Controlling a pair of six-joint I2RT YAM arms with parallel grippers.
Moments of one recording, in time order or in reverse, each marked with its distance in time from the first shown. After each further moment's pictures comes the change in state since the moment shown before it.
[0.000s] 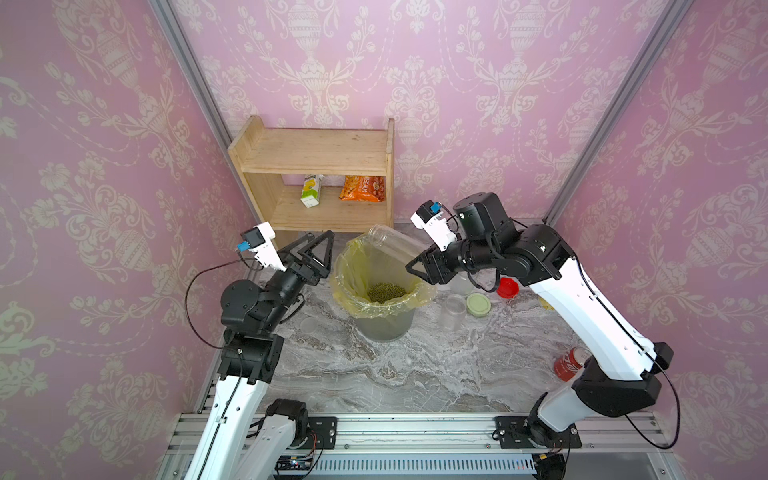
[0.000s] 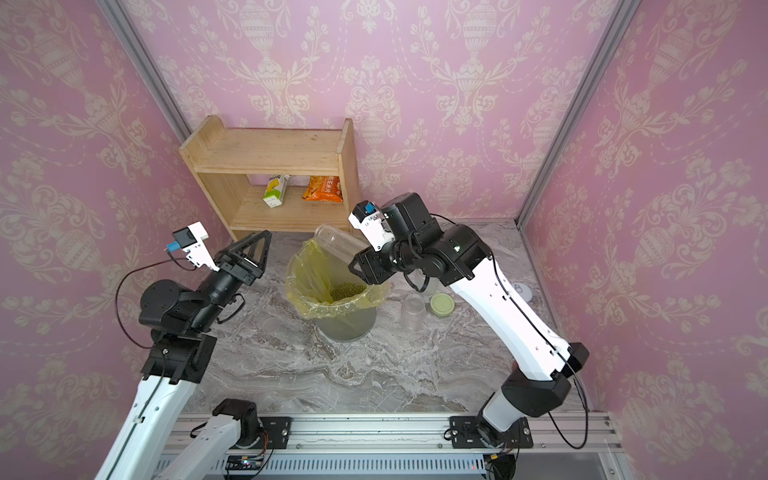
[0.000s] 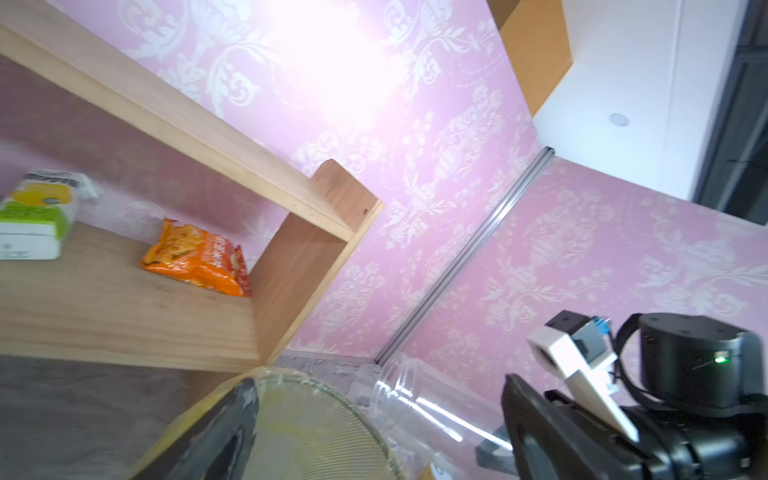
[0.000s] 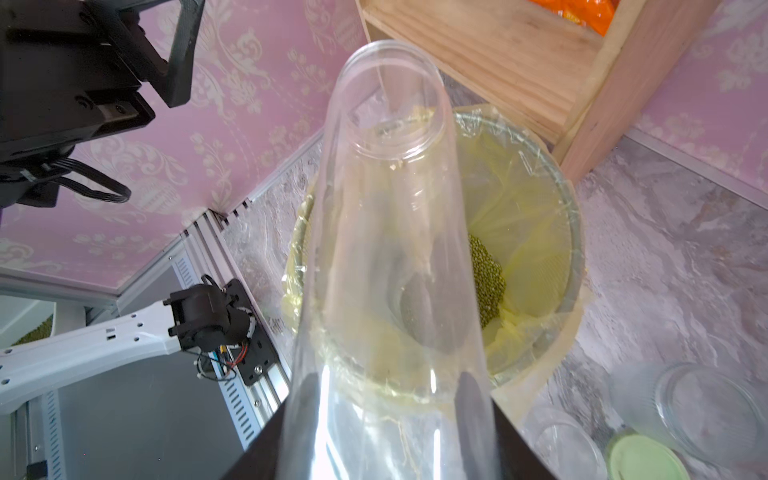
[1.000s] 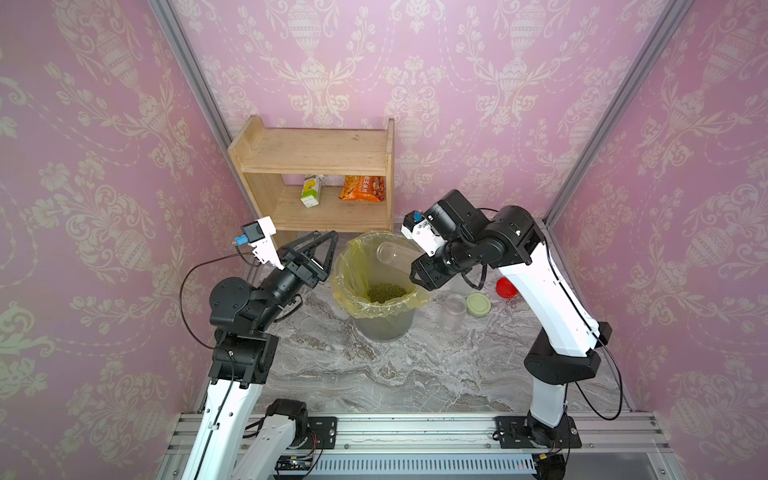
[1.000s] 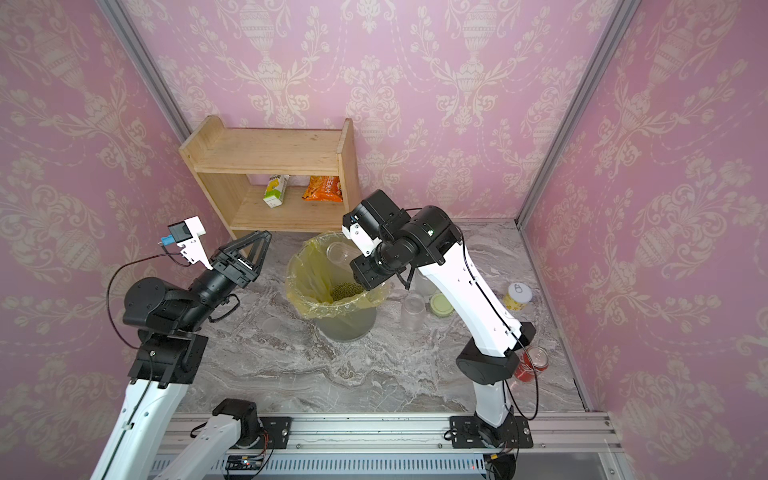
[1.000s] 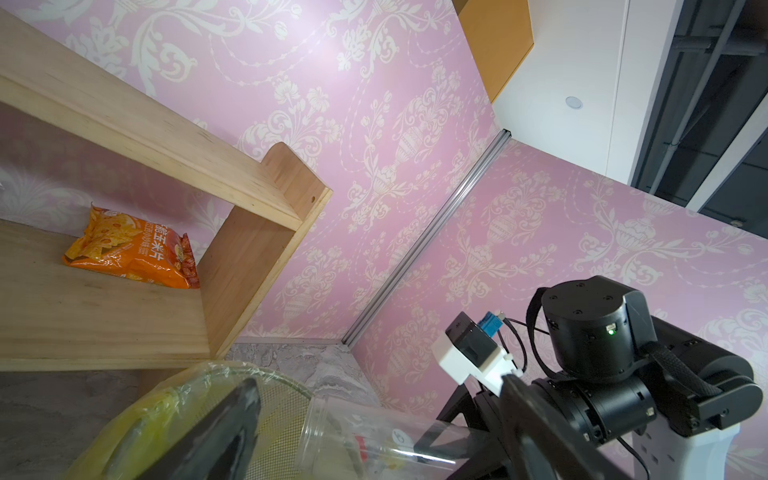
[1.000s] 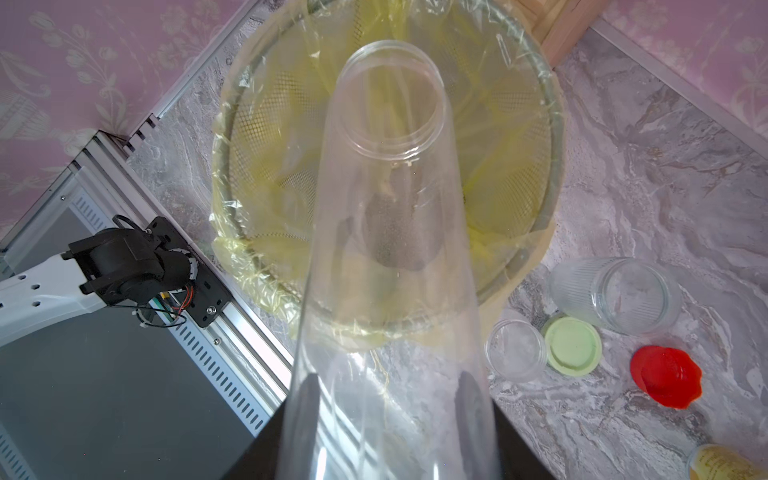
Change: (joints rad) left arm 0.000 -0.023 0.088 -0.111 0.100 0.000; right arm 0.081 0.333 0.575 -0.563 0.214 0.018
